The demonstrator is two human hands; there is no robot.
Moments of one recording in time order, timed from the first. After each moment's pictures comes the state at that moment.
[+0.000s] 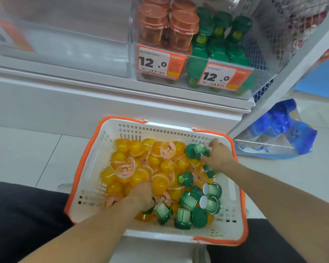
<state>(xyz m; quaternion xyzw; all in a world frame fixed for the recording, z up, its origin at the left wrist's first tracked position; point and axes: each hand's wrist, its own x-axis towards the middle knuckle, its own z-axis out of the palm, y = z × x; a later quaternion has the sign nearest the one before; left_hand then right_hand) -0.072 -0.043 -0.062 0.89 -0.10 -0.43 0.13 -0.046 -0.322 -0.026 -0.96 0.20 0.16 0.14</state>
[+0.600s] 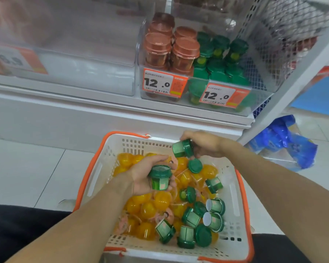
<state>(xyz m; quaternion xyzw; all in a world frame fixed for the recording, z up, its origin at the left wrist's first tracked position) -0.007 -0.042 0.036 0.45 0.12 -0.55 0.69 0.024 -0.261 0.073 -0.80 0.15 0.31 0.49</state>
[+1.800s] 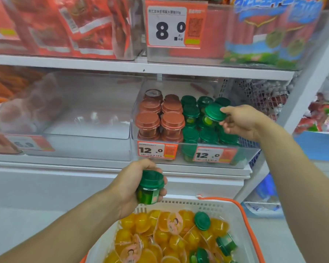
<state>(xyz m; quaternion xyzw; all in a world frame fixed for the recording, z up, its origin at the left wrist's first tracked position) 0.047 -0.043 0.196 0.62 0.10 -0.34 0.70 0.099 -0.342 0.248 -0.72 0.24 0.00 0.65</state>
